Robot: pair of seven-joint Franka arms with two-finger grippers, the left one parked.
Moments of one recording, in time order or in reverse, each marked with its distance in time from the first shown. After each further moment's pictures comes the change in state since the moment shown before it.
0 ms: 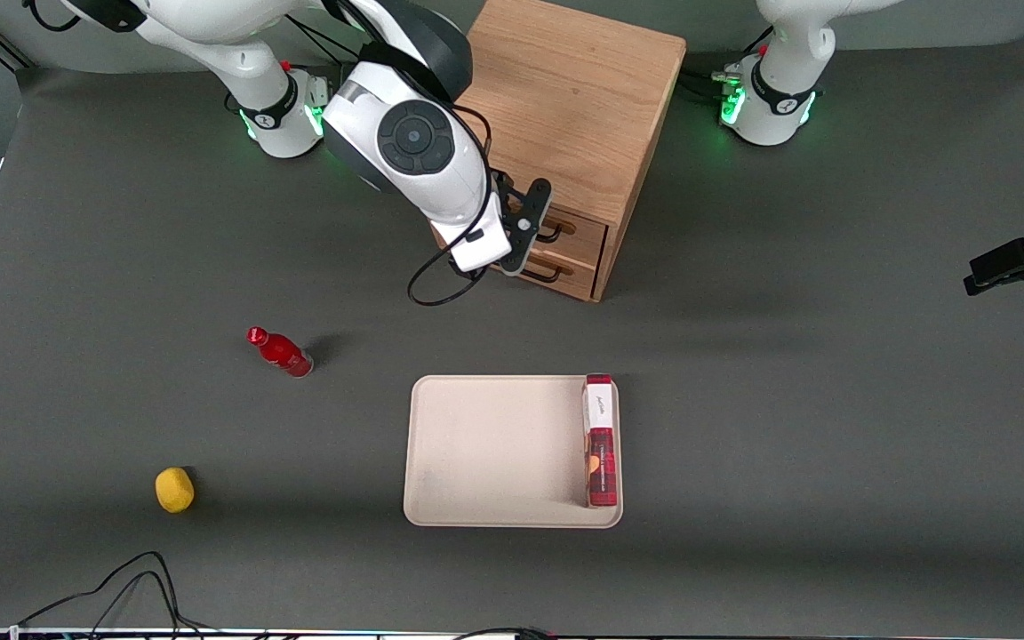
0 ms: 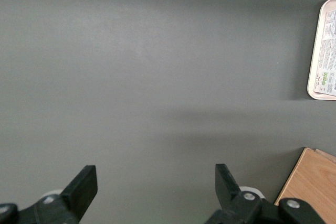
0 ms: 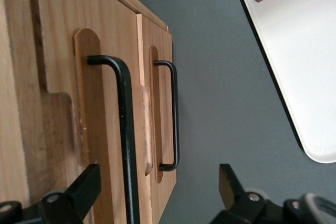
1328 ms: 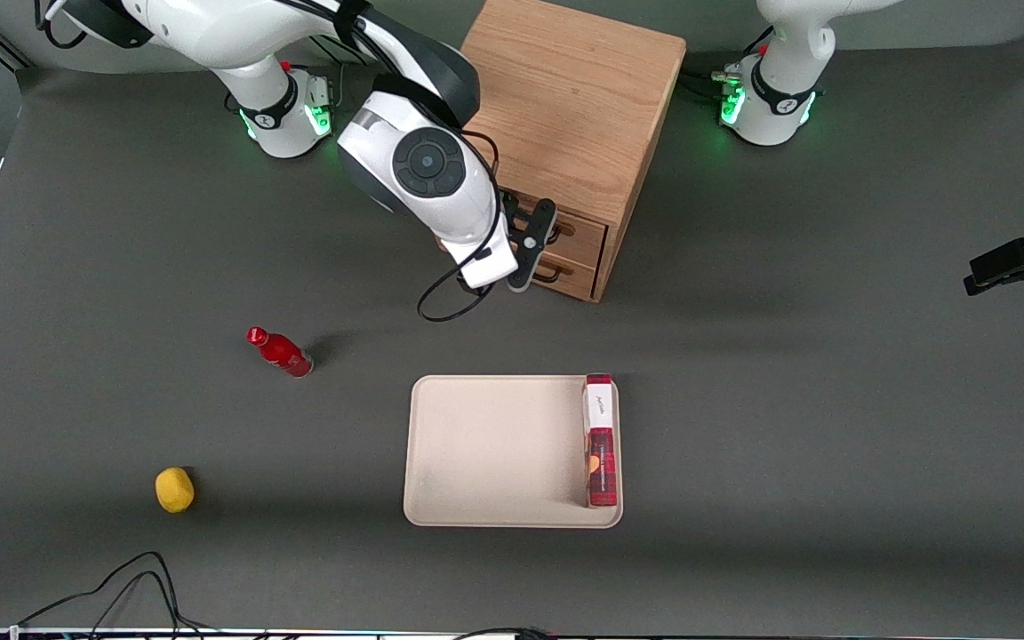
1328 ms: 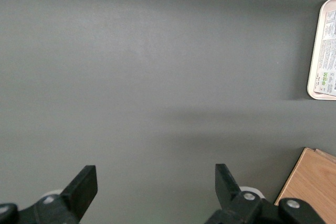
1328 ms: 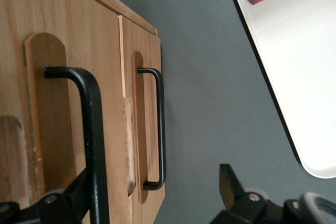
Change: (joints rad) arm 0.003 0.055 0.002 -0.019 -0.055 0.072 0.006
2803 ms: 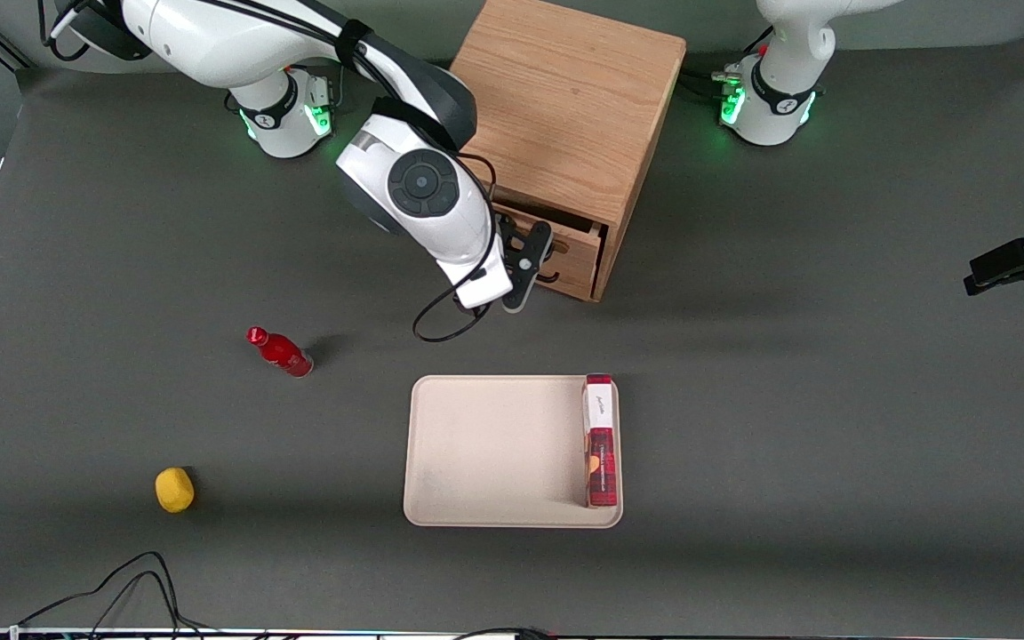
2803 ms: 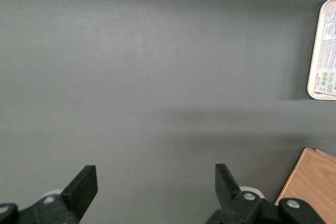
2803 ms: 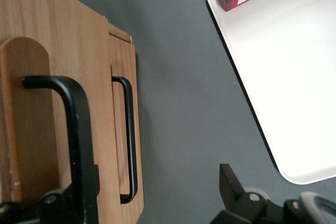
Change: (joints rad) arm -0.008 0.039 -0.018 0.018 -0.055 0.048 0.001
